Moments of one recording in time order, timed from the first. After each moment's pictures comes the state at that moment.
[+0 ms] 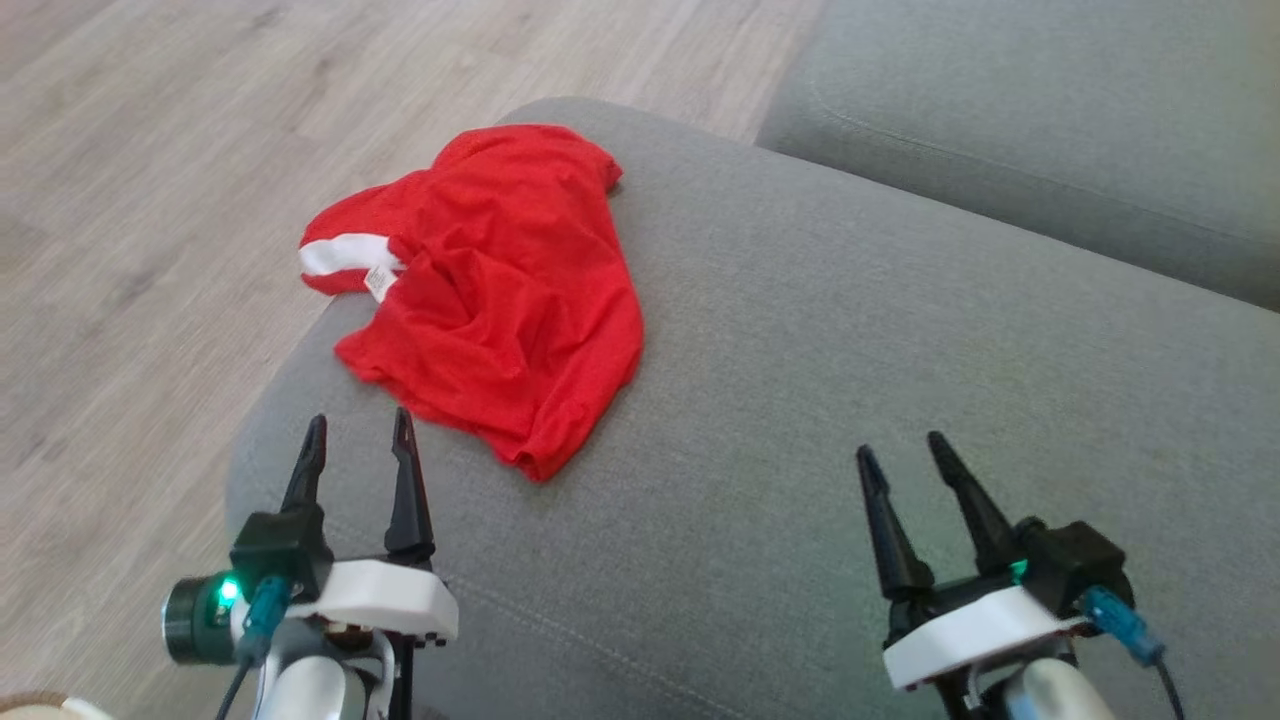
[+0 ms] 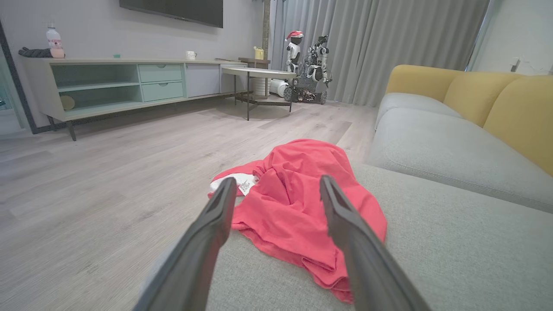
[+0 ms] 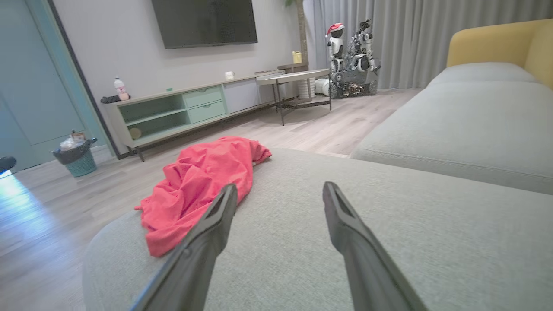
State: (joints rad) left arm -0.02 0.05 -0.21 0.15 -0.13 0.19 -0.25; right arm -0.01 -0.05 0.22 0.28 0.21 0.13 -0.25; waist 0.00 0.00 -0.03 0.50
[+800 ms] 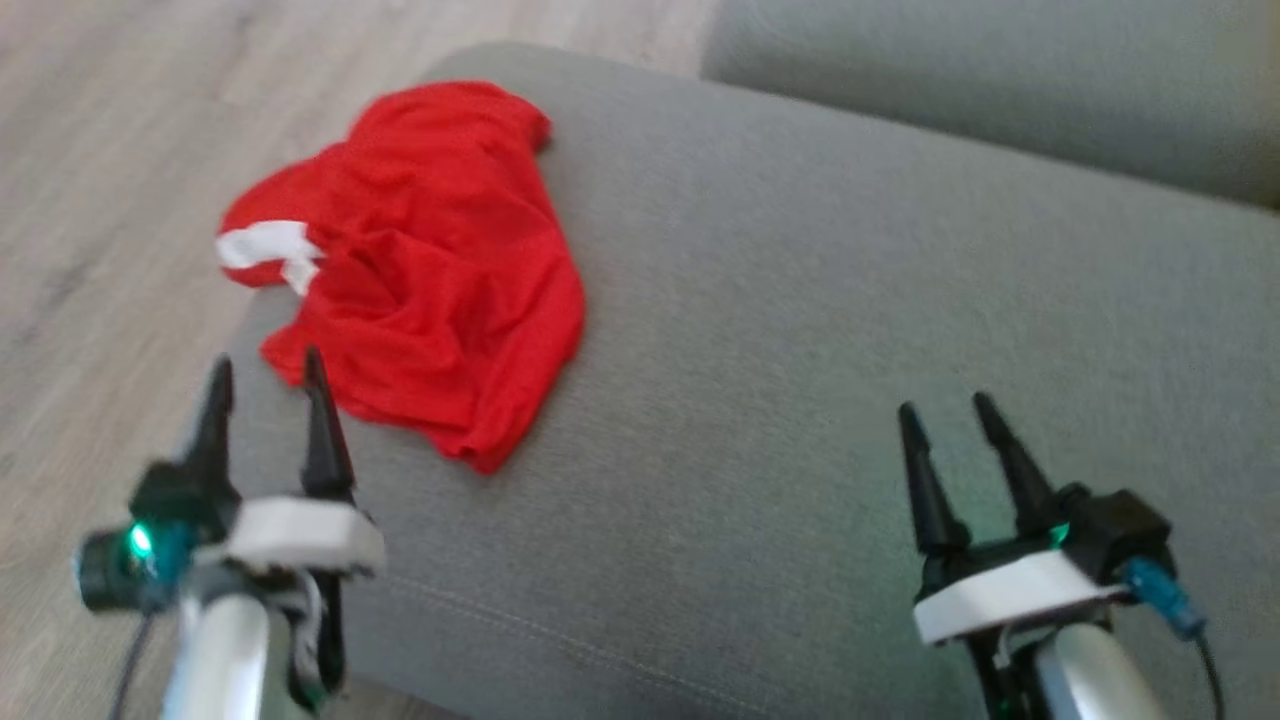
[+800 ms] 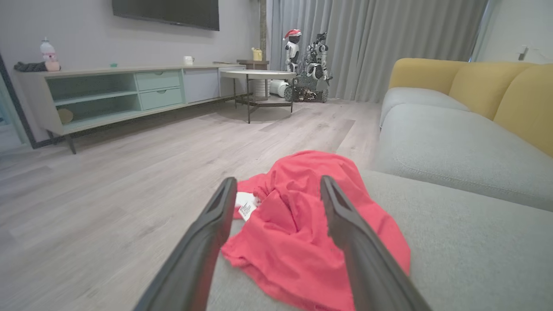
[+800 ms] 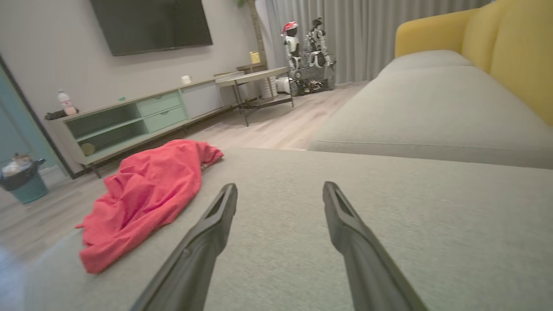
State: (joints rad) left arm -0.09 0.06 -0.07 0.17 -0.13 0.14 -0.25; right arm -0.04 -0.05 0.16 0.26 0.20 0.13 -0.25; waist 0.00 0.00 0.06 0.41
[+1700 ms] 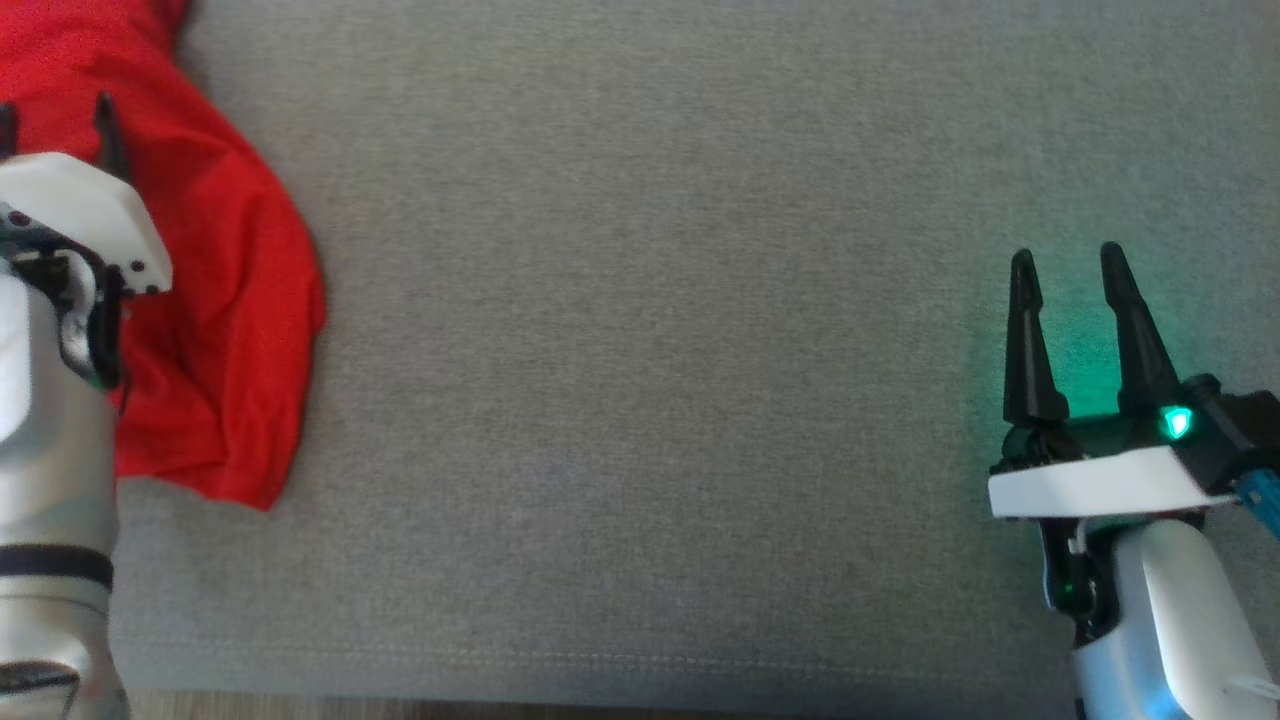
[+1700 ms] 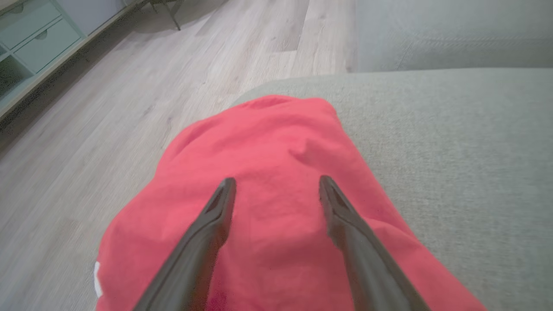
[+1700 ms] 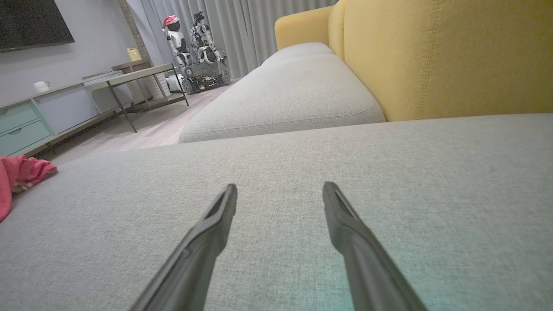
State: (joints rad) left arm -0.81 0.29 -0.02 0.84 -0.11 0.02 -0.02; right arm -0.17 -0.05 0.01 0.12 0.15 0.13 -0.25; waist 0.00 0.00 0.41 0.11
